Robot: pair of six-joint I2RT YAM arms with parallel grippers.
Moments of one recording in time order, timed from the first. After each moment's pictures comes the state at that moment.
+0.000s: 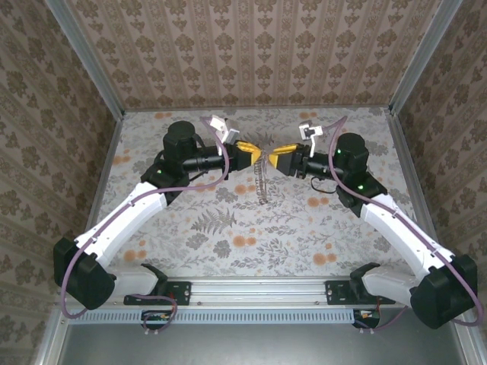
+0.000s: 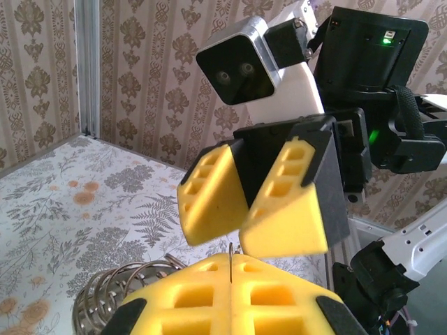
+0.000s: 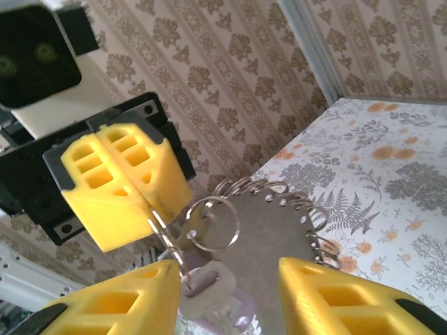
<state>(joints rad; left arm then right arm) -0.63 1.27 1.12 0.03 0.81 -0.15 0.36 1.13 0.91 0.15 -0.75 0.50</state>
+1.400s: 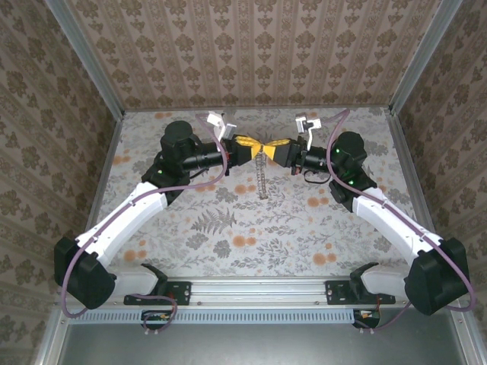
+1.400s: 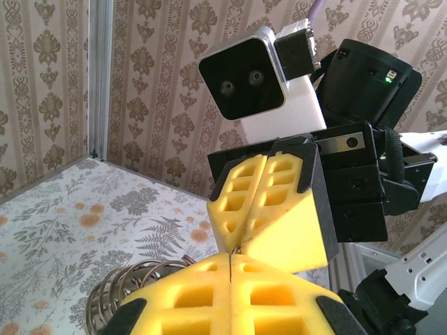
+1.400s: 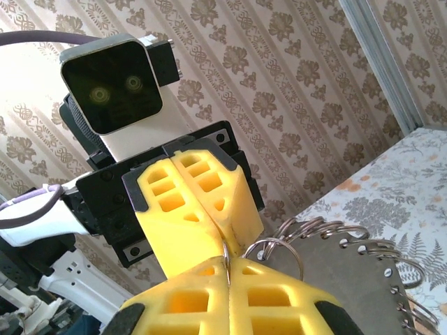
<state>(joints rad) -0.63 1.27 1.11 0.14 0.79 -0.22 0.39 1.23 0.91 0.50 -0.87 0.69</state>
